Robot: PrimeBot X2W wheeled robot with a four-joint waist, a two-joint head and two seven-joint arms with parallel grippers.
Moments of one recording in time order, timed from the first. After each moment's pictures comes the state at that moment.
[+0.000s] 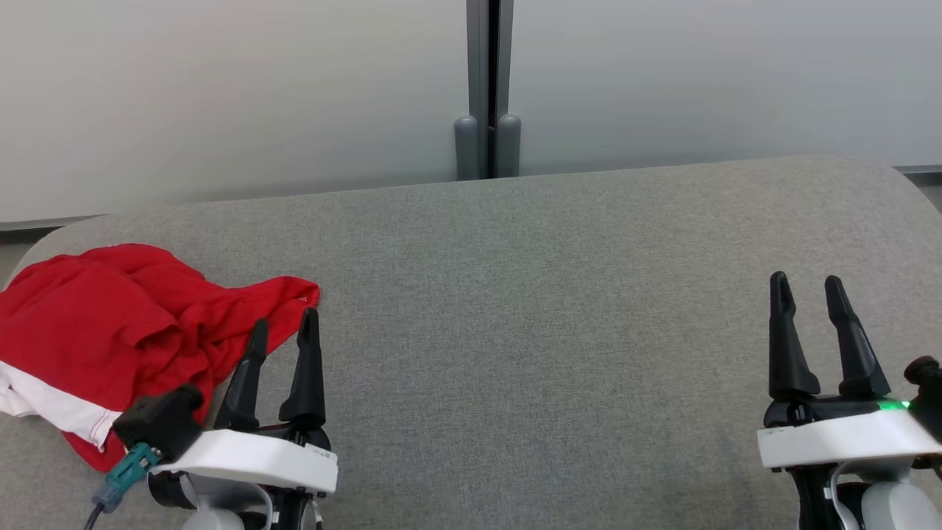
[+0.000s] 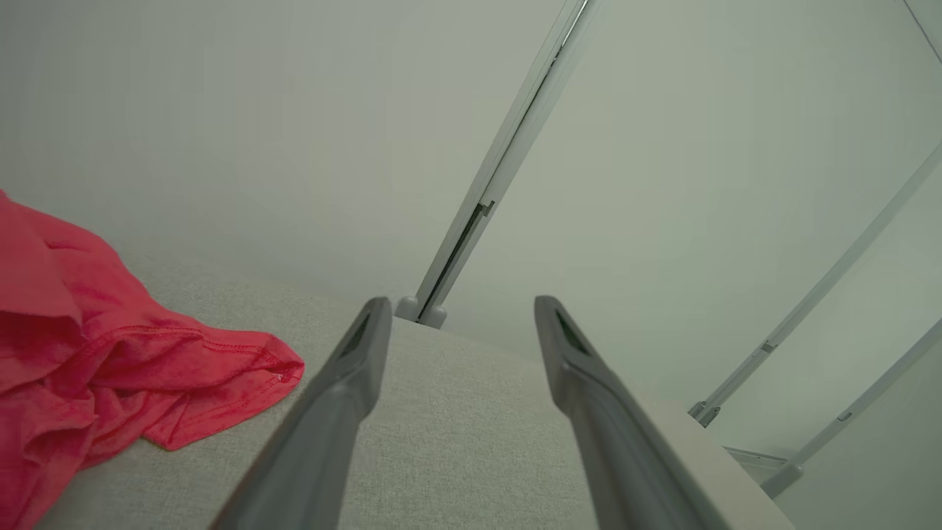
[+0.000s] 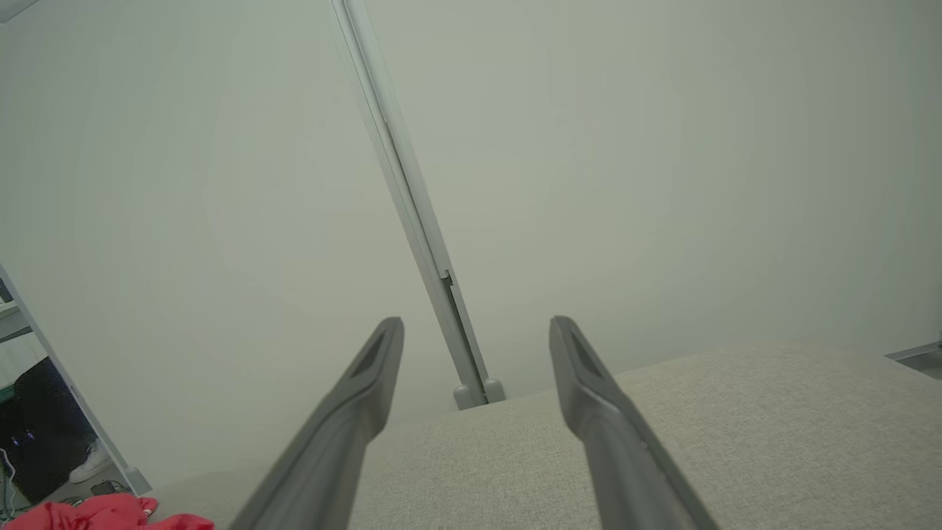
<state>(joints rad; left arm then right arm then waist) -0.05 0.04 -0.14 0.05 -0.62 0.00 -0.13 -0.08 -0.06 0.01 0.02 0.40 0.13 -0.13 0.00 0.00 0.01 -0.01</state>
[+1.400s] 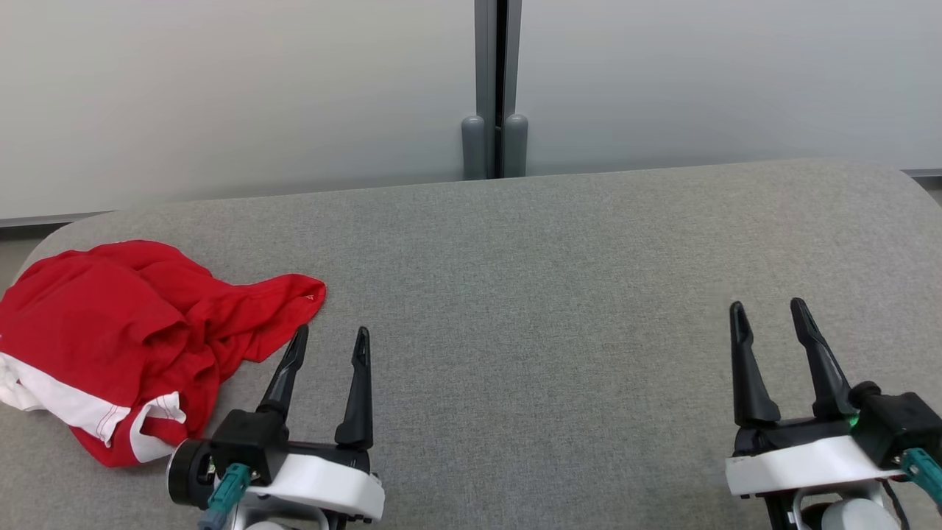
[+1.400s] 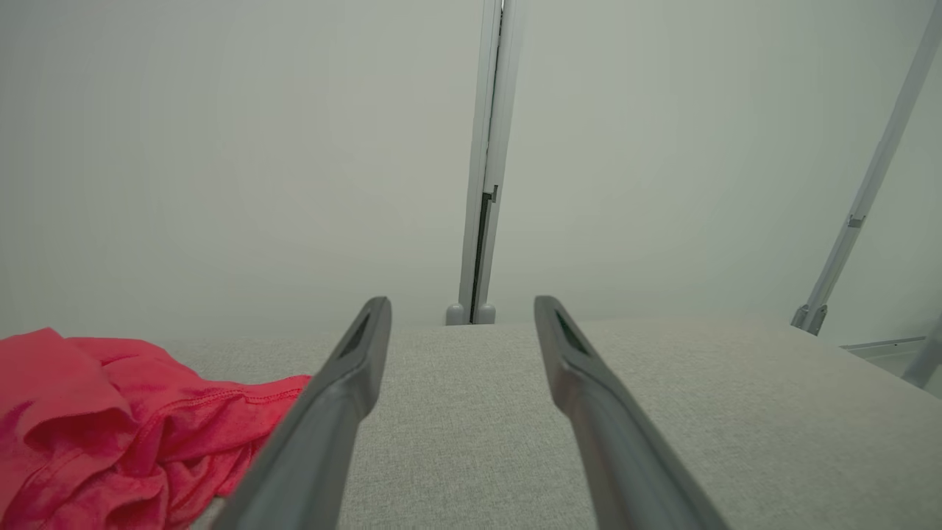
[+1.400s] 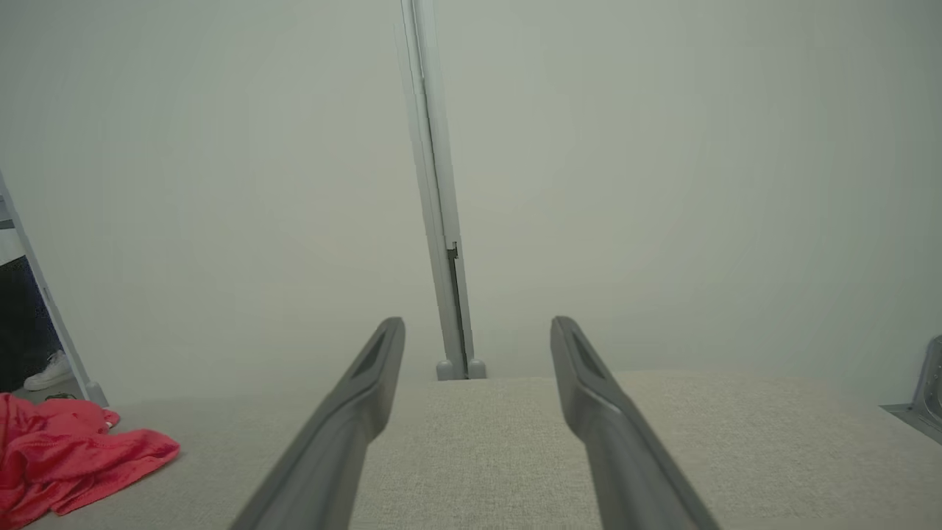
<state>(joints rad) -0.06 0.06 -0.28 0.10 -0.25 0.12 -0.23 -0.06 -0.05 0.06 0.10 0.16 0.13 -0.22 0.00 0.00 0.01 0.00</state>
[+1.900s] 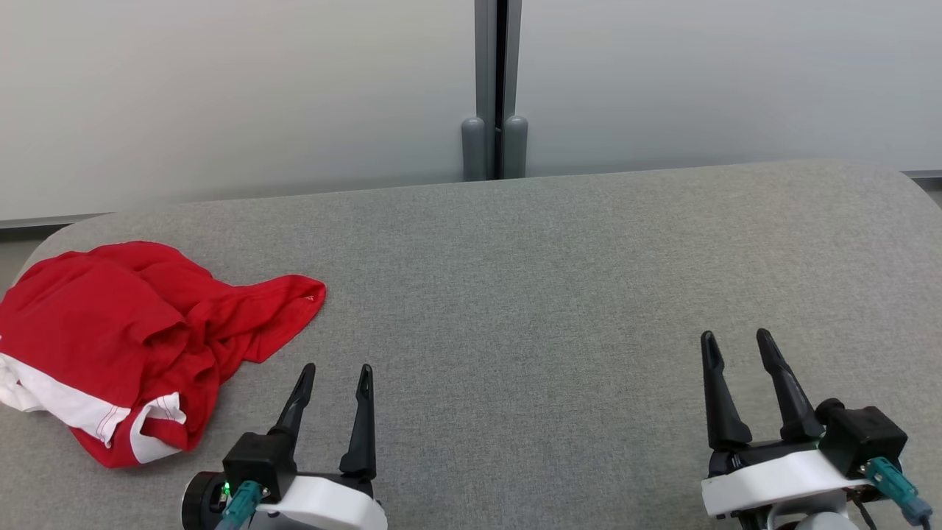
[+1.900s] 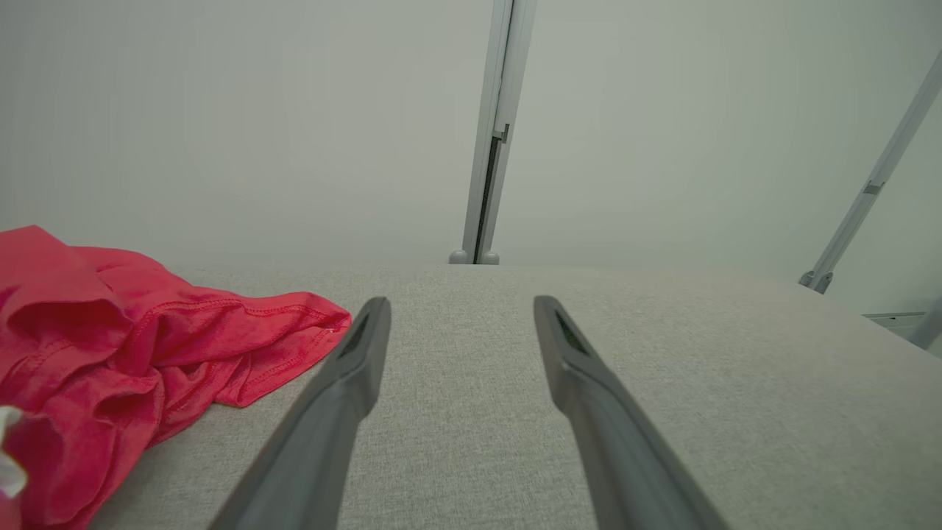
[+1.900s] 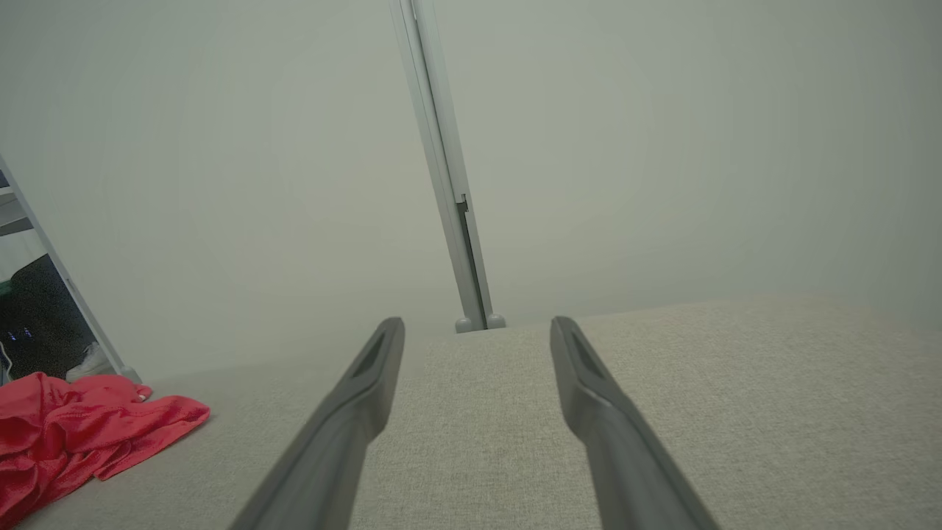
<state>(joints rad) -0.04 0.05 -0.28 0.22 -0.30 0.10 -0.25 -0.06 -0.05 0.12 0.21 0.27 0.13 -0.25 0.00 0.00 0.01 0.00</state>
